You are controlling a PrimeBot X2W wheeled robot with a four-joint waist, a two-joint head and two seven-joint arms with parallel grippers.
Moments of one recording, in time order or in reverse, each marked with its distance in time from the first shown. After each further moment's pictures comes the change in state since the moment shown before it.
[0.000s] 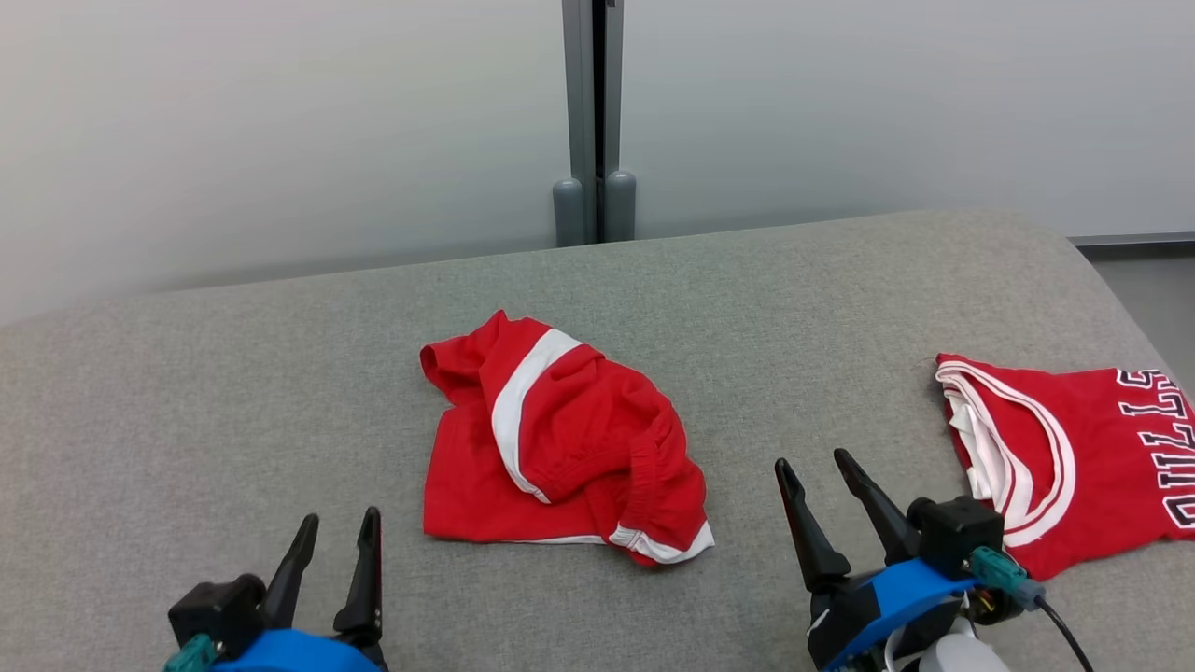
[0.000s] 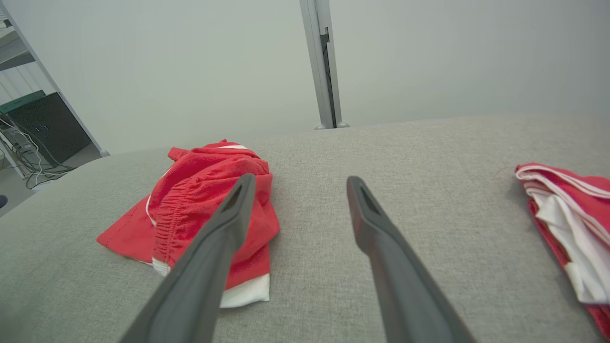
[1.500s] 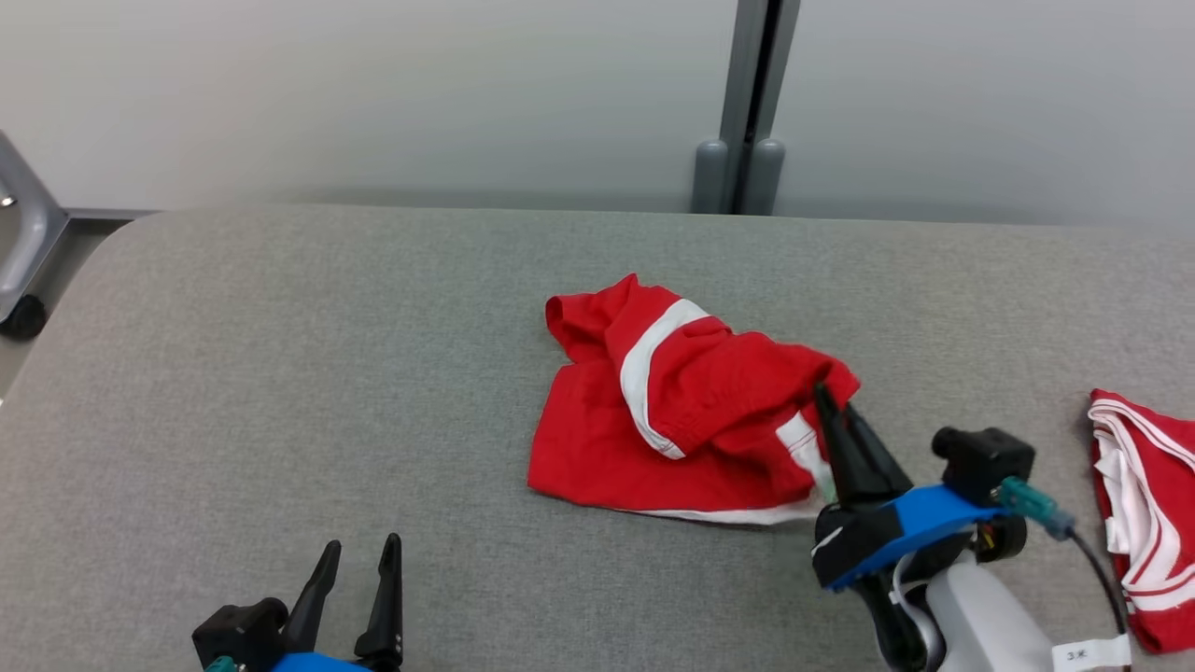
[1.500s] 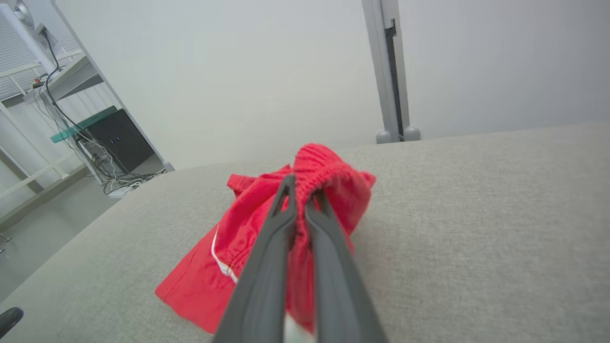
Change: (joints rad) left arm 0.053 -0.031 0.005 -0.003 0.006 0.000 0.000; right arm -0.119 0.001 -0.002 0.047 0.136 0.000 0.000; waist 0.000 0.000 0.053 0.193
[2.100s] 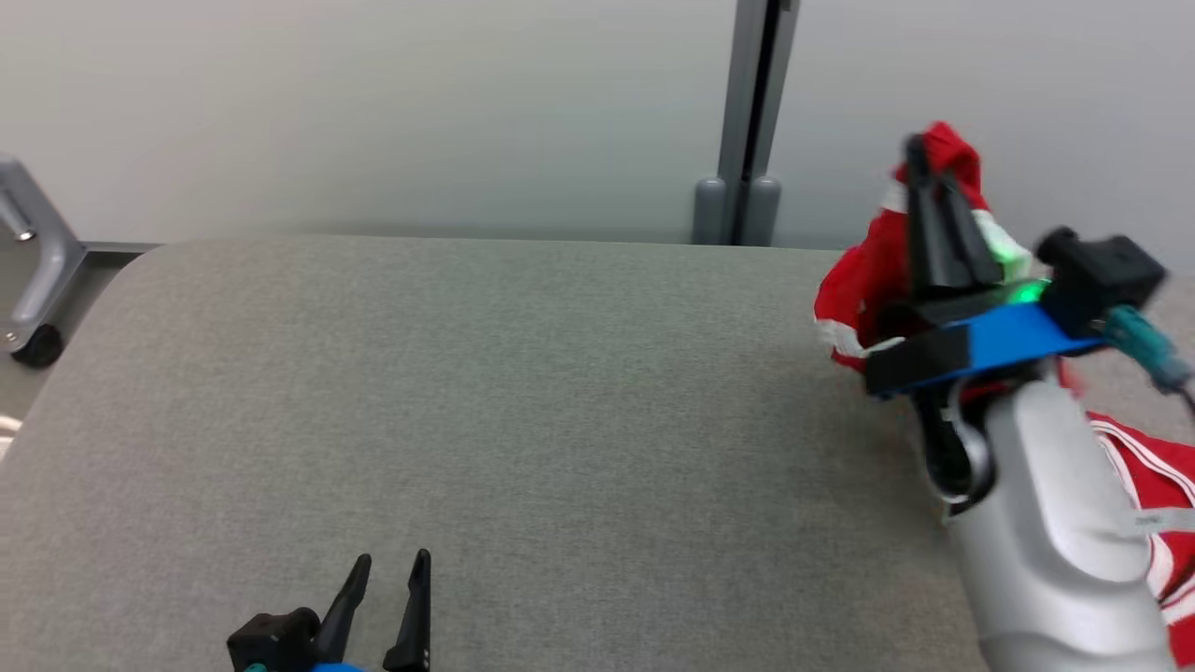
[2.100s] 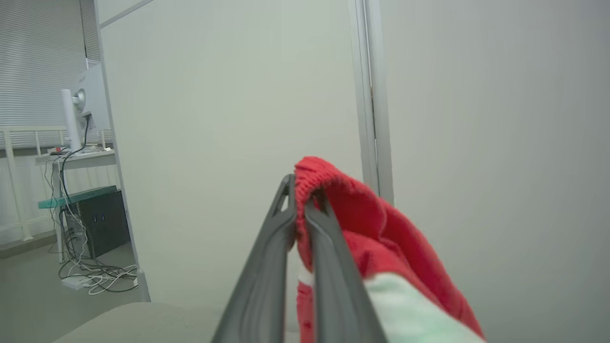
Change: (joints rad) left arm 0.004 -0.021 -0.036 0.025 0.009 0.000 0.000; right arm -0.238 -0.003 -0.156 -0.169 -0.173 0.000 0.000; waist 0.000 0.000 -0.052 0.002
